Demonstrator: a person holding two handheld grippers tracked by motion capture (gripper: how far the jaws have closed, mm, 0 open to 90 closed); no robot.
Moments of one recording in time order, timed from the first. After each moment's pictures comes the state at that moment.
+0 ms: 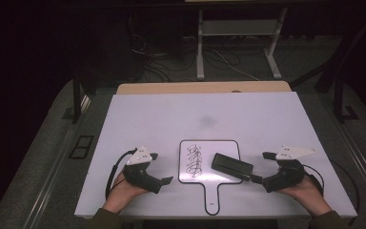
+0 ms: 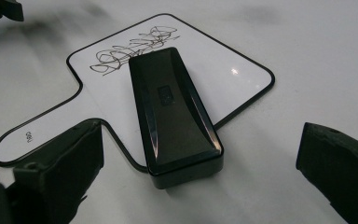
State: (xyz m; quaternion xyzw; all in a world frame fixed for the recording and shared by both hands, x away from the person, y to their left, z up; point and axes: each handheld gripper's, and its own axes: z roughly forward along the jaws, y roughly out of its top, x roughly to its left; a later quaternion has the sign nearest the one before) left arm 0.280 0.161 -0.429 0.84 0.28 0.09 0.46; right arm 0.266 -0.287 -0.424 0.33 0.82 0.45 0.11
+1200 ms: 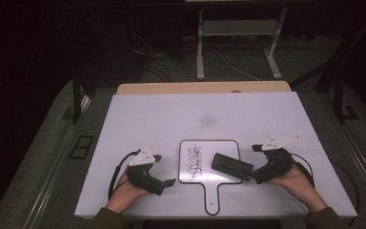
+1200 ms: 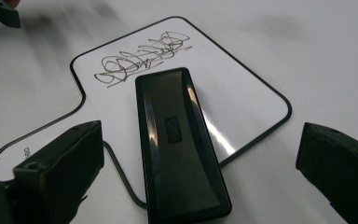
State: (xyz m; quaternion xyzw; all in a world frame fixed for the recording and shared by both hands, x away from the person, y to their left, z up) left arm 0.277 0.153 -0.431 0.84 0.27 0.07 0.47; right arm 0.291 -0.258 -0.406 0.30 0.85 0.43 0.09
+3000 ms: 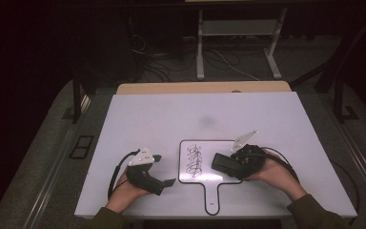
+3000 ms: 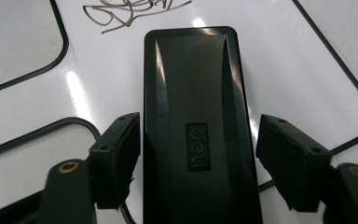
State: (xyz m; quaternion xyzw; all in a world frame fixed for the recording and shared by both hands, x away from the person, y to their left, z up) left arm 0.278 0.155 -0.432 0.84 0.27 0.07 0.47; right arm 0.321 -0.200 -0.425 0.23 0.93 0.27 0.06
